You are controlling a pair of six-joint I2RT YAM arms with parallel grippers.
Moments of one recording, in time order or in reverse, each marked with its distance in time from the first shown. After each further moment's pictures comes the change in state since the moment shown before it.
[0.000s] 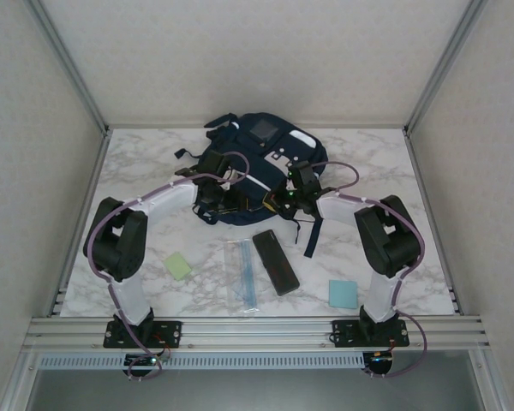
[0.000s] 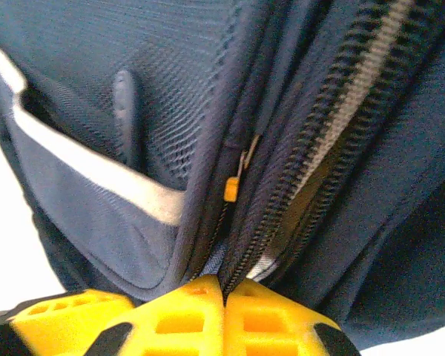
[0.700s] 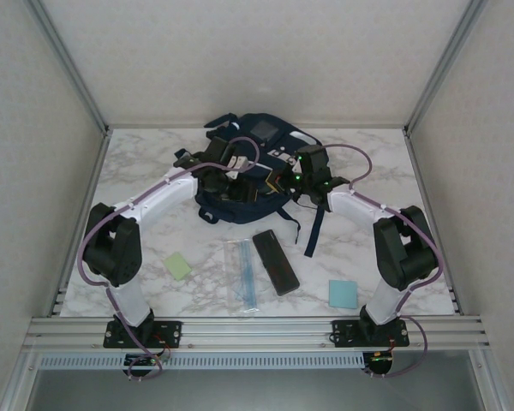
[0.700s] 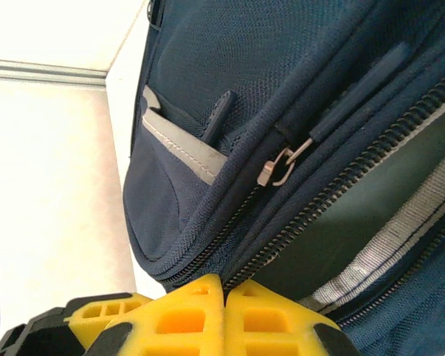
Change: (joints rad) left arm -0.046 -0.034 0.158 -0.110 -0.009 0.171; right arm -0.031 -0.108 0.074 -0.028 0.003 -0.020
